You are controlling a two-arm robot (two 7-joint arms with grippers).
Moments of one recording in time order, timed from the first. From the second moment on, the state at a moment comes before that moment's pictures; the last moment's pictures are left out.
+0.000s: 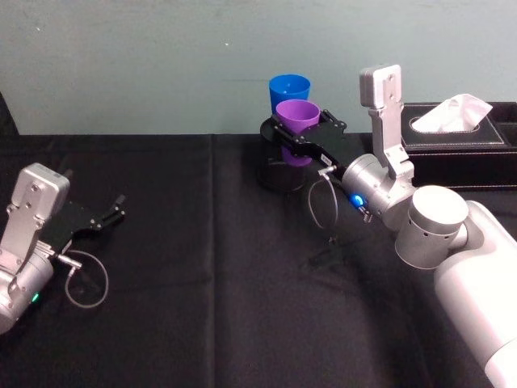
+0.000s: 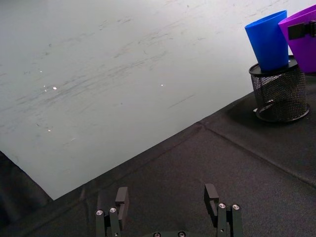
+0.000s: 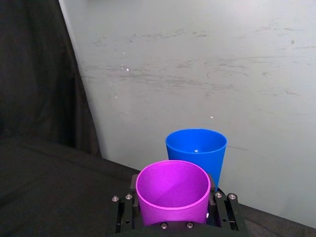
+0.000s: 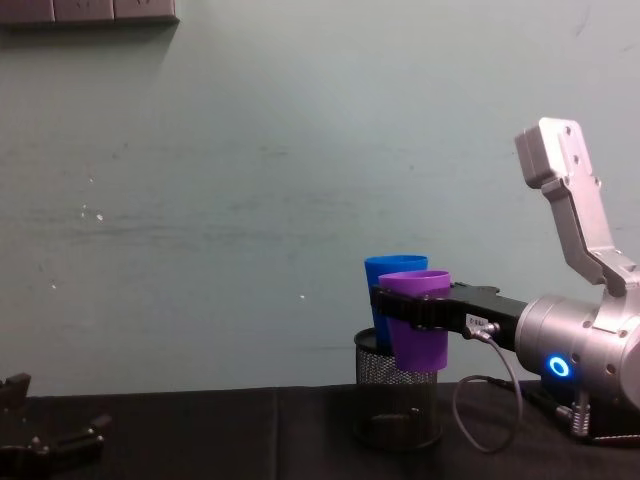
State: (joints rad) left arm -0.20 0.60 0.45 -1.41 -0.25 -0.12 0.03; right arm 0.58 0.11 -0.33 -0.97 0.28 -0.08 0.34
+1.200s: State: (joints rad) left arm -0.20 0.60 0.45 -1.41 -0.25 -0.12 0.03; right arm 0.58 0.11 -0.33 -0.97 0.28 -0.08 0.34
